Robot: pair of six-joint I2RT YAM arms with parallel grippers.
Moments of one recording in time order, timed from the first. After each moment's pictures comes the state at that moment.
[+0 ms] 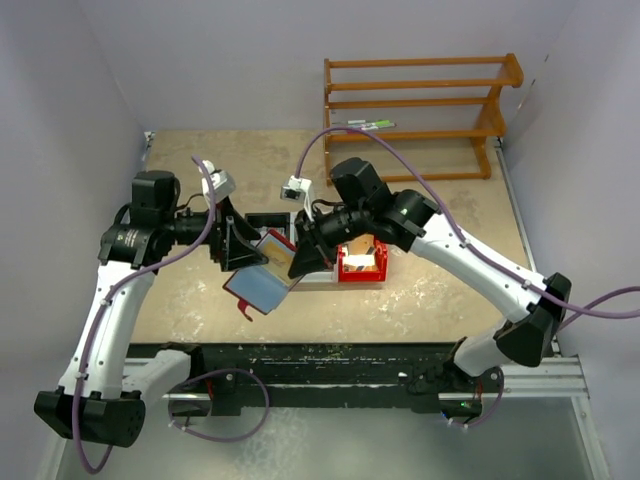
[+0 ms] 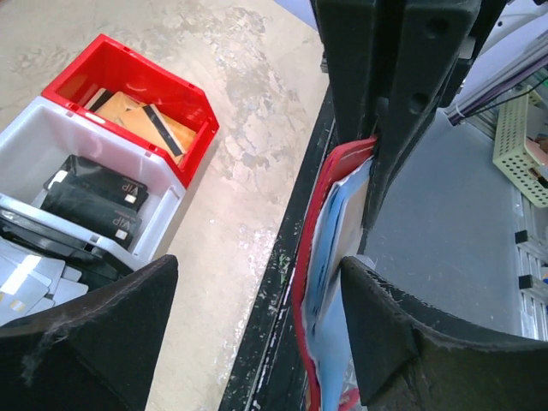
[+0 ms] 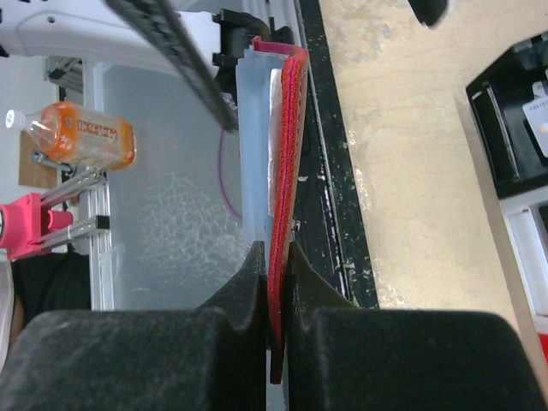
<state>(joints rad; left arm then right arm) -0.13 1.01 1.18 -0.83 1.14 0.19 0.87 1.48 1.54 -0.72 -0.75 0.14</state>
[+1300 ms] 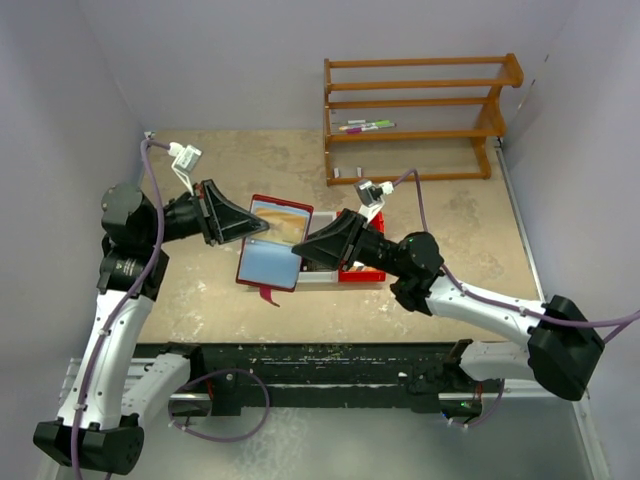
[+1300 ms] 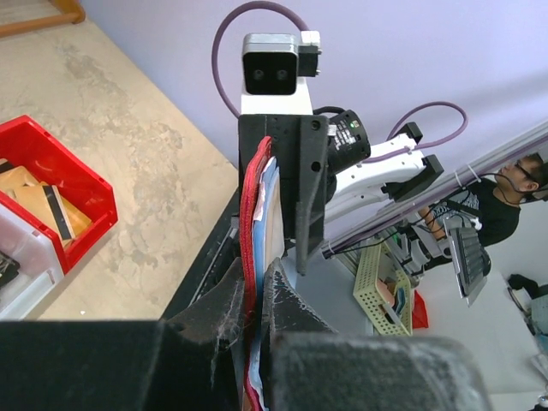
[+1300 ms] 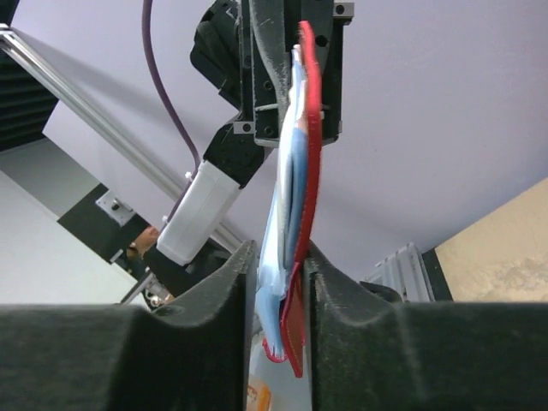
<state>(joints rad) -0.13 0.86 1.02 -0.05 1.12 -0.89 0.87 1.23 0.68 1.05 -0.43 1.12</state>
